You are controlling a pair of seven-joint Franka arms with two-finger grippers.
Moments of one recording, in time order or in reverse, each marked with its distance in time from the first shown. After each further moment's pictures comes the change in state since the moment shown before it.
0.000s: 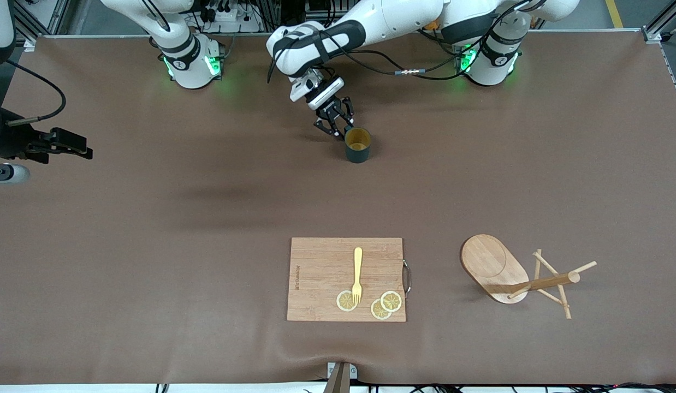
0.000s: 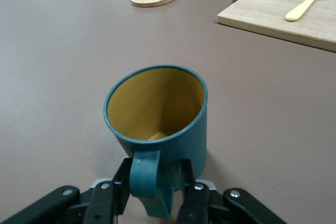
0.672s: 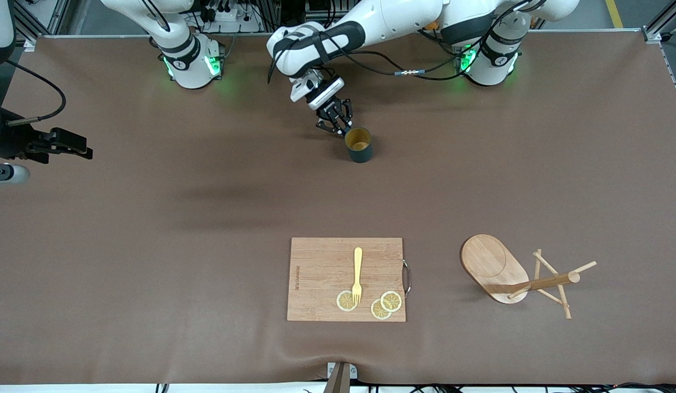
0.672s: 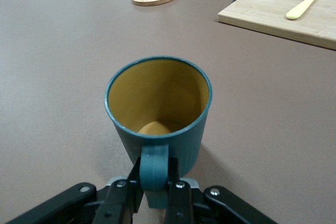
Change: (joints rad) left arm -0.002 0.002 -0.002 0.007 0.001 0.000 0.010; right arm 0.000 0.000 0.000 0.000 0.000 0.000 0.000
